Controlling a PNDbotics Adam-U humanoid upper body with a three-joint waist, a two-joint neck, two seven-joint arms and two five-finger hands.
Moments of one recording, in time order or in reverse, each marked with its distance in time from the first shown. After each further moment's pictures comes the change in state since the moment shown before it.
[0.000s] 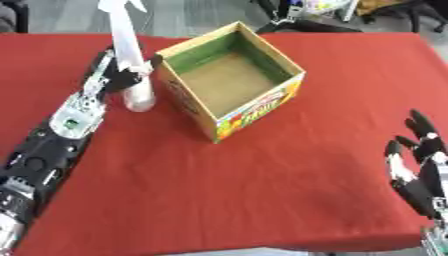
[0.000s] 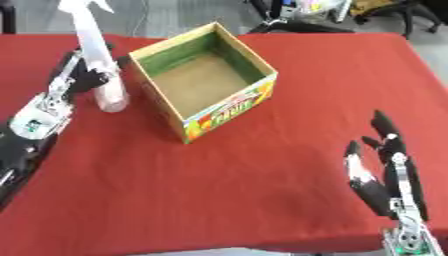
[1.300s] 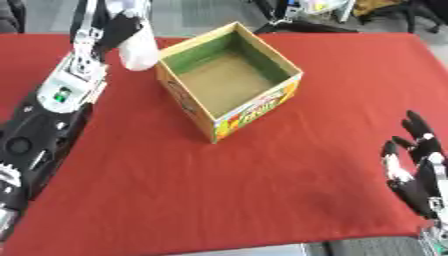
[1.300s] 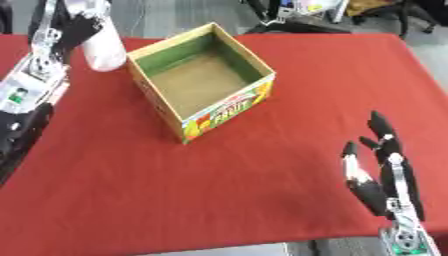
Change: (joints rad) left arm -0.075 0.050 -0.037 -0.324 0.123 0.029 0.140; right arm 0.000 0.008 0.007 0.006 0.000 -0.001 0.009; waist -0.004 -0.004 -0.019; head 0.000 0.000
